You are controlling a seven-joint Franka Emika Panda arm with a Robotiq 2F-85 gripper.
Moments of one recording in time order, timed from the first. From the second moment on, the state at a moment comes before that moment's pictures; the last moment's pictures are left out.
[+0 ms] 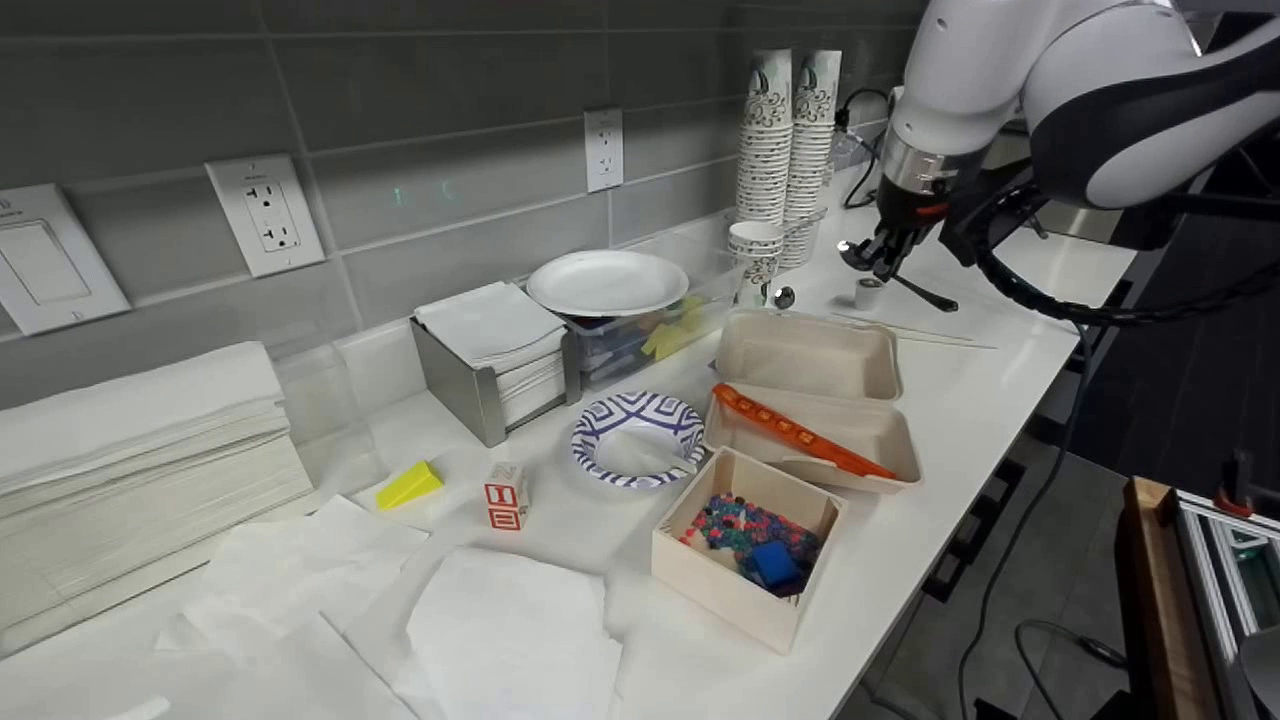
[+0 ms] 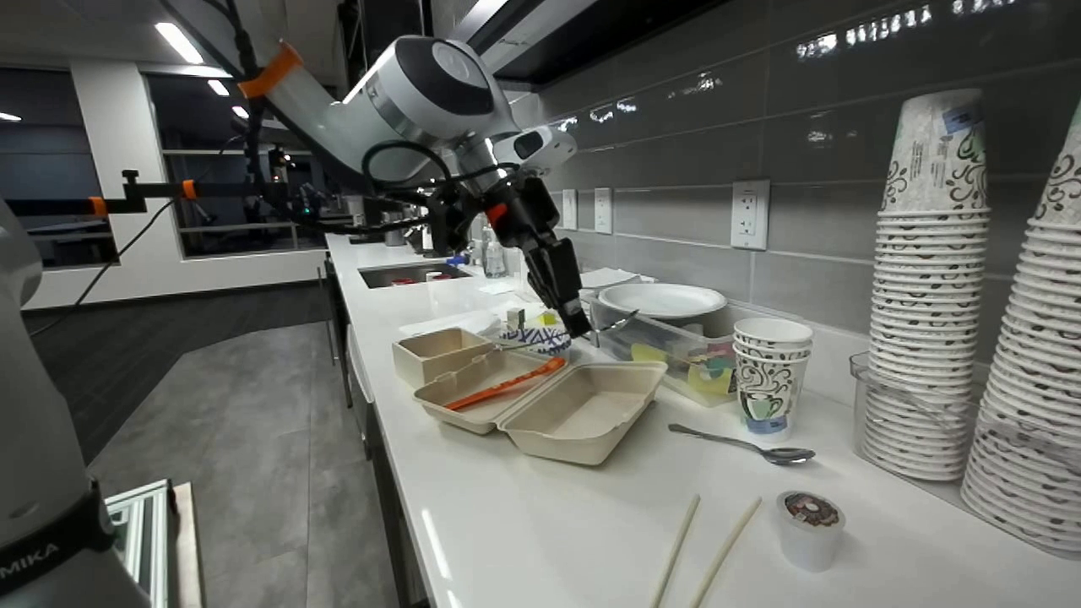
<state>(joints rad) 0.01 -0.23 -0.18 -2.50 -0.82 2.36 0.76</state>
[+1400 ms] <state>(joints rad) 0.04 -0.12 0.04 -2.48 -0.42 2.50 0.08</state>
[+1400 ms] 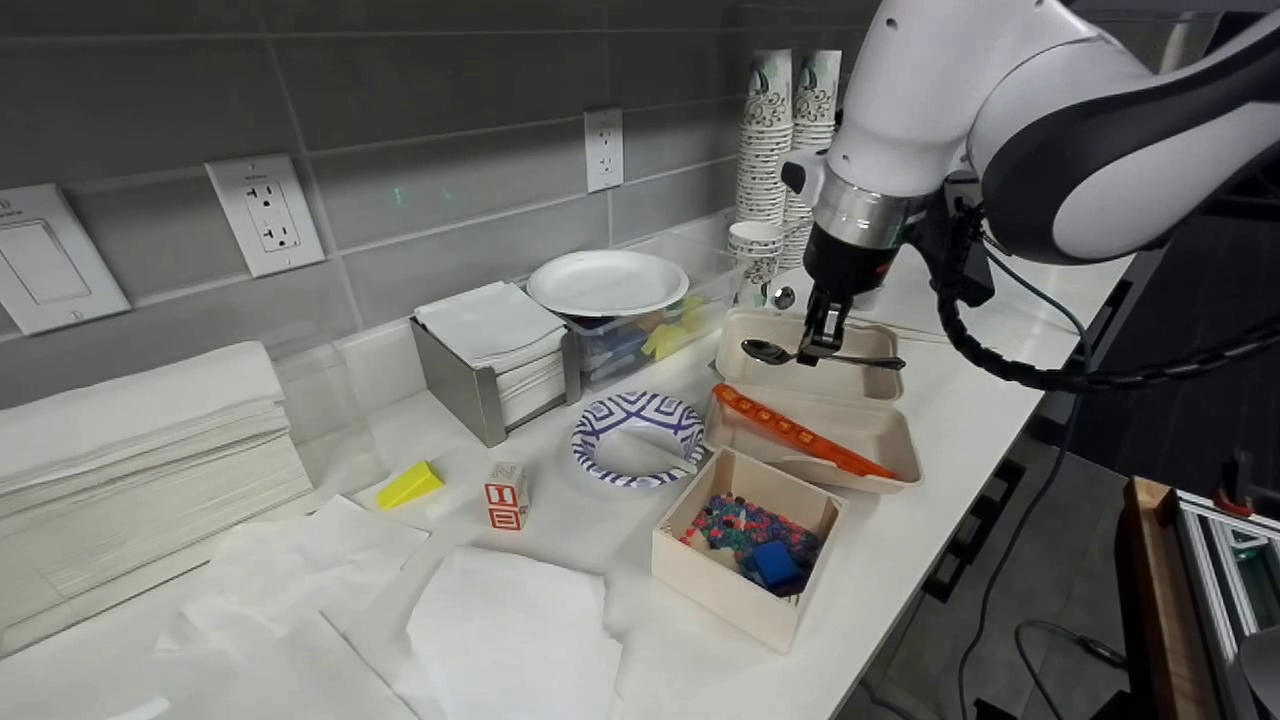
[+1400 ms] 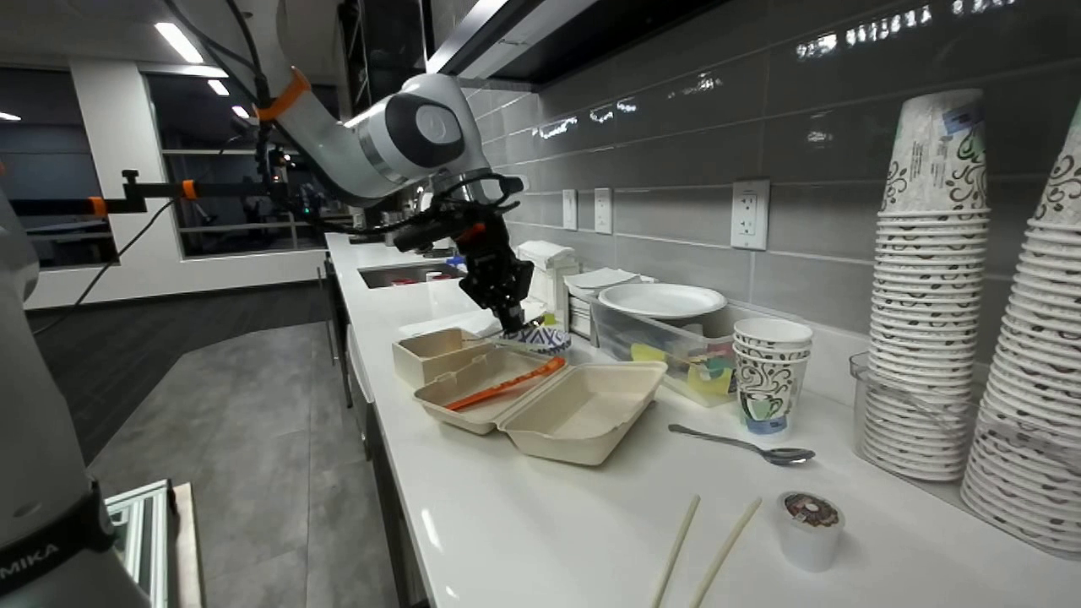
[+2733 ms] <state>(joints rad) 0.03 0.03 0.03 -2.51 -0.04 2.75 -0.32</state>
